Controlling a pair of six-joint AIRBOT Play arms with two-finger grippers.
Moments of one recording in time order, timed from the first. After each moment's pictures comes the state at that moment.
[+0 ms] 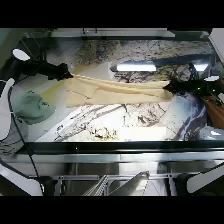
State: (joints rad) left arm 0.05 -1.89 1.81 0.91 -1.21 -1.26; right arm -0.31 -1.87 1.38 -0.60 0.96 0.93
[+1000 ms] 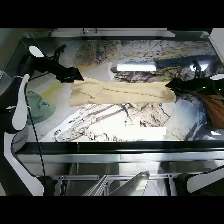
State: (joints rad) left arm 0.00 -2.04 2.04 0.98 -1.42 -1.26; right arm -0.35 -1.80 1.39 -0.68 1.01 0.91
